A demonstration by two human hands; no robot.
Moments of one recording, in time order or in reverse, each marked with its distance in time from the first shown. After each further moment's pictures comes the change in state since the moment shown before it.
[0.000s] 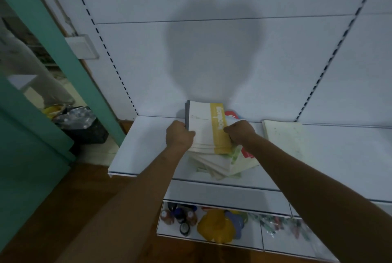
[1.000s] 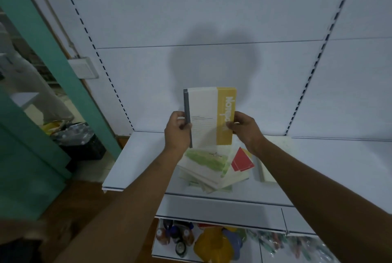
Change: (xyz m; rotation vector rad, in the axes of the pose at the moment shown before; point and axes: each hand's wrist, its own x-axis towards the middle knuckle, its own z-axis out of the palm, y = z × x) left_hand -0.008 0.048 -0.006 -0.512 0.072 0.184; right_hand -0.010 -0.003 -0.061 0.498 -0.048 -0.391
